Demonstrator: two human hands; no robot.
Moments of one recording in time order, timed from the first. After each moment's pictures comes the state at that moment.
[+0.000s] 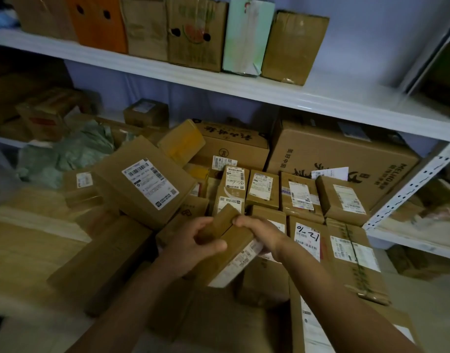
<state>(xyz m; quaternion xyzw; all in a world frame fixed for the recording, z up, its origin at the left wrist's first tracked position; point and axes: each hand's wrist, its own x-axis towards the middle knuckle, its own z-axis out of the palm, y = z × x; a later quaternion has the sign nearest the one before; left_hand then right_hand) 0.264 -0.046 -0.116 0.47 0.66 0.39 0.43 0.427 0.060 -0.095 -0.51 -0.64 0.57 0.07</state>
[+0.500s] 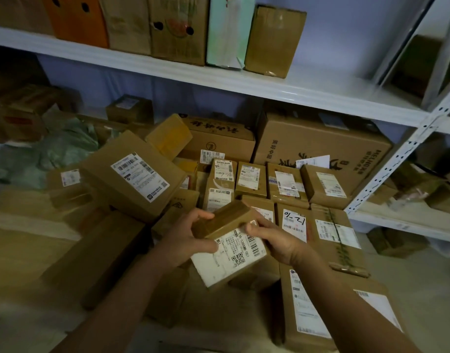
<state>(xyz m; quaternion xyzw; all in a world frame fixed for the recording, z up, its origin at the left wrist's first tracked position) 0.263 -0.056 -0.115 0.48 0.61 0.39 0.49 0.470 0.039 -0.115 -0.37 -0.61 0.69 0.14</state>
